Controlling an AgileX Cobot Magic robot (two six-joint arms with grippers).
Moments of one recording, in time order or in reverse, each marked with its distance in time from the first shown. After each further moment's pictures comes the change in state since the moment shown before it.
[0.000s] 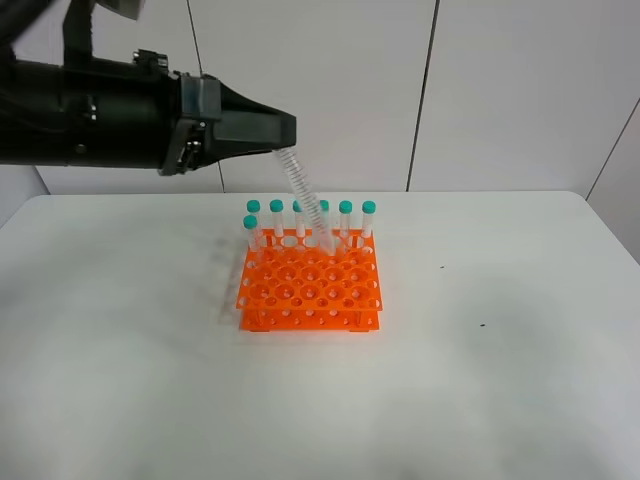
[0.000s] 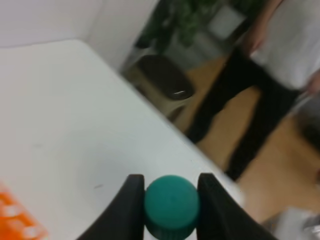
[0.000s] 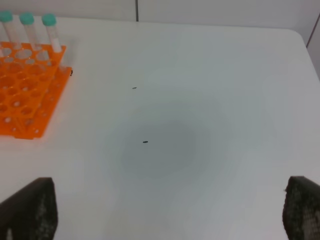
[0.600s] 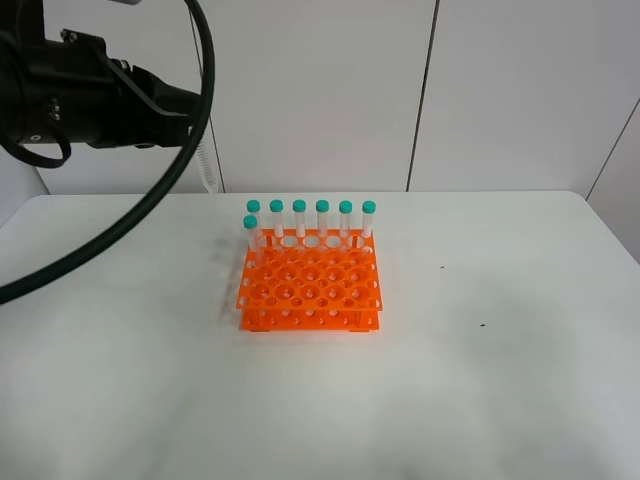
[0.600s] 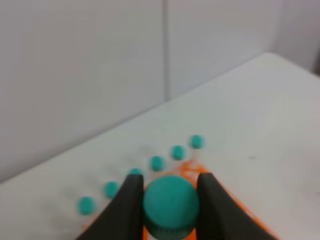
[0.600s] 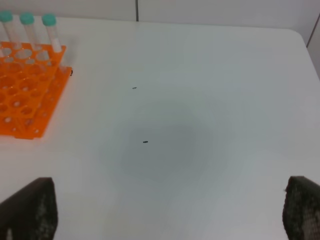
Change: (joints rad) left arm 0.000 -0.064 0.014 0.837 -0.374 -0.455; right arm 0.000 0.000 0.000 0.001 0.000 0.000
